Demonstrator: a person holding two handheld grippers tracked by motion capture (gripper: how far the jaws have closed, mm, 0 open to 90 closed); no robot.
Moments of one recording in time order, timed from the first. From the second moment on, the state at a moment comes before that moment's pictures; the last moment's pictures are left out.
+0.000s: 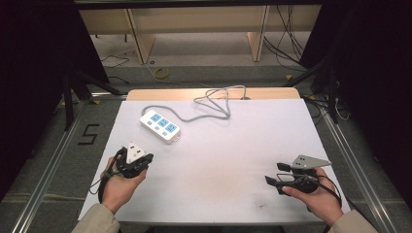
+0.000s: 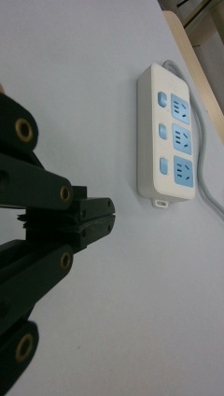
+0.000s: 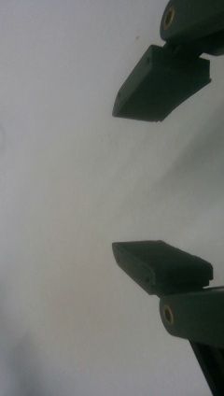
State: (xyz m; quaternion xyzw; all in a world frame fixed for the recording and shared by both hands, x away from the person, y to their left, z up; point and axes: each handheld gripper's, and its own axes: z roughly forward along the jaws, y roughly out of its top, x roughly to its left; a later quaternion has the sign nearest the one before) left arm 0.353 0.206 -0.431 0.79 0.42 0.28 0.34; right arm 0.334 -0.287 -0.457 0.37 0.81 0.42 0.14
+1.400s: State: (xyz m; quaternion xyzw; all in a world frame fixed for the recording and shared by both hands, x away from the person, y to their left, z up) left arm 0.420 0.218 -0.418 0.77 0.46 0.29 0.33; right arm 0.335 -0.286 -0.459 0.37 0.81 0.43 0.14
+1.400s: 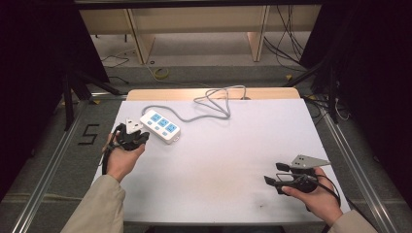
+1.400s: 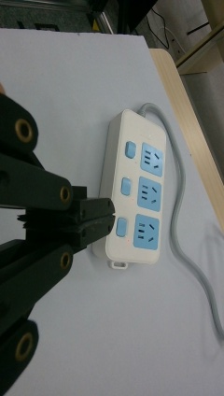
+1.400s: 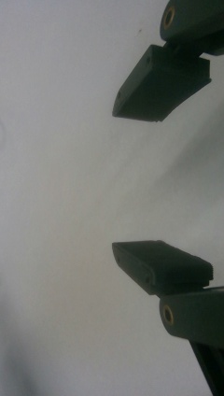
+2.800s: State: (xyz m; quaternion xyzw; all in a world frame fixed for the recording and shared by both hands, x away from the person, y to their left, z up) left arm 0.464 0.225 -0.421 0.77 0.48 0.30 0.30; right arm 0.337 -0.285 -0.462 0.37 0.81 0.42 0.13
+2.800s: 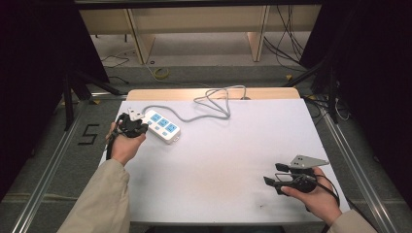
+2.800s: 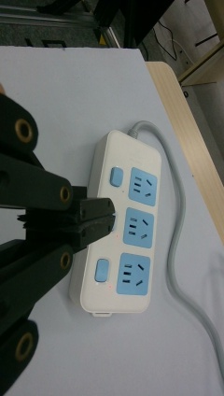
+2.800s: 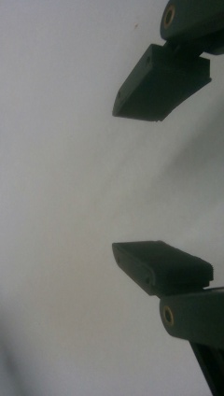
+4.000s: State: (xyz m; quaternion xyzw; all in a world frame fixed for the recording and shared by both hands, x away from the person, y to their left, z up) left arm 0.488 0.229 -0.426 0.77 0.49 0.30 0.29; right arm 0.337 -0.286 -0.464 0.37 0.82 0.42 0.13
